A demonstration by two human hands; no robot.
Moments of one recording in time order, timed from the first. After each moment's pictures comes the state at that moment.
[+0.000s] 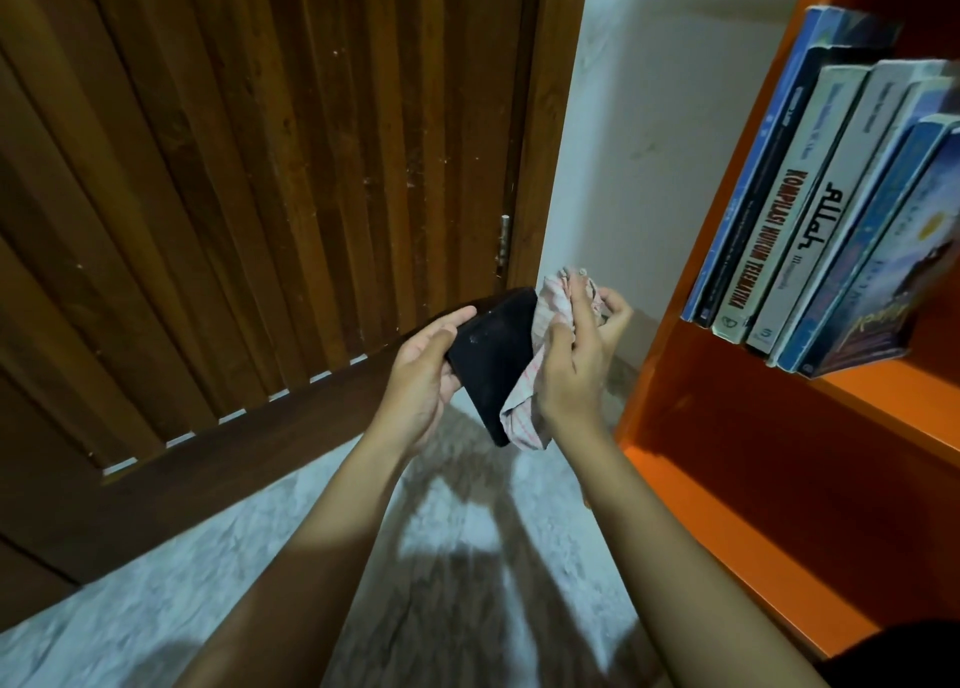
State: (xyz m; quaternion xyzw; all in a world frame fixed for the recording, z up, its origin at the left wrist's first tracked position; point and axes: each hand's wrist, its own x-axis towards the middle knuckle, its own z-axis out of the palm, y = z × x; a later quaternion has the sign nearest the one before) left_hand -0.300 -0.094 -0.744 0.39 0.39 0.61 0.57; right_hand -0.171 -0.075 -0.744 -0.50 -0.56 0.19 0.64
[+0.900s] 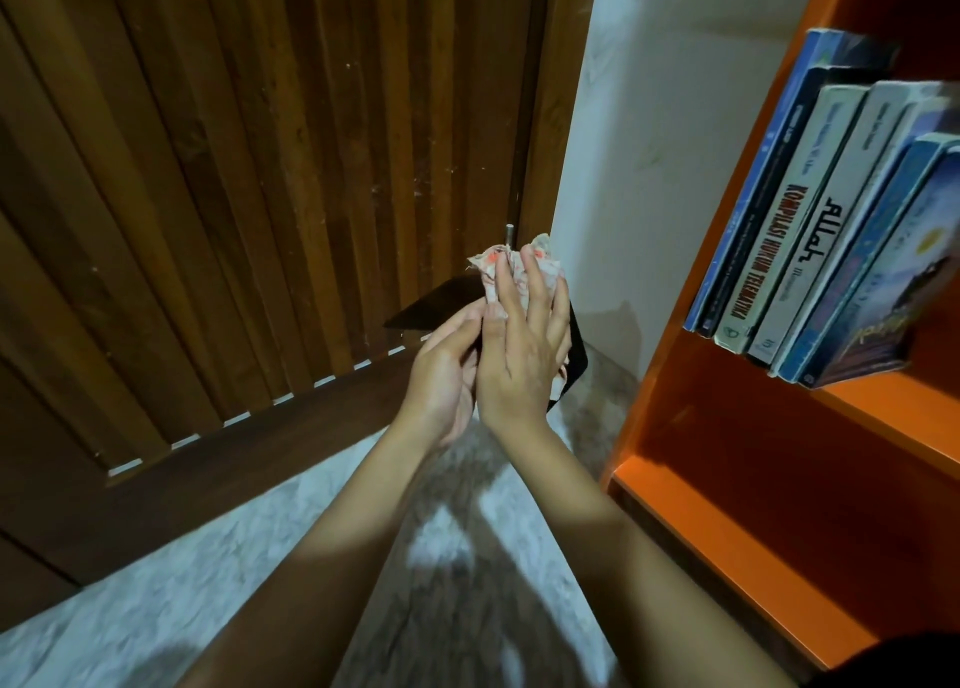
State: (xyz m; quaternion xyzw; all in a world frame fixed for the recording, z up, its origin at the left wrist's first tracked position) left_hand -0.286 -0.100 -0.725 0.40 0.34 0.62 0.59; right_hand -0.220 -0.080 -0.737 -0.52 -0.65 0.05 0.54
